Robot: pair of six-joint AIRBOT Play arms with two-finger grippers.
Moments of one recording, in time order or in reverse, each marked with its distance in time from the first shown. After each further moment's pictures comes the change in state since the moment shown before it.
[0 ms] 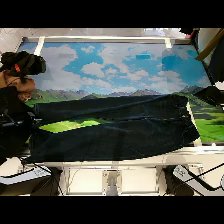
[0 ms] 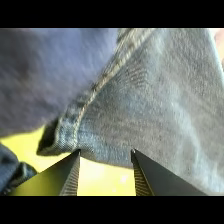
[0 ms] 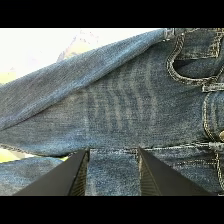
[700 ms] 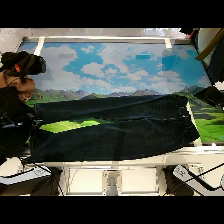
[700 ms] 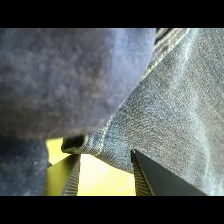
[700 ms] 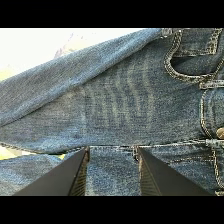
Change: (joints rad) left arm 0.008 0.000 -0.024 0.022 0.088 -0.052; right arm 0.000 0.000 0.000 -0.013 0.004 -0.004
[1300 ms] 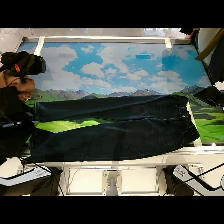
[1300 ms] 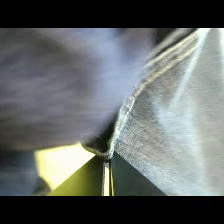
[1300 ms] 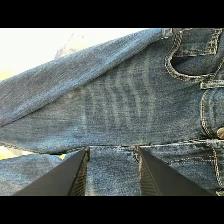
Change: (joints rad) left arm -0.005 0.041 0.002 -0.069 0.049 0.038; right arm 0.000 0.002 0.000 0.001 0.003 0.000
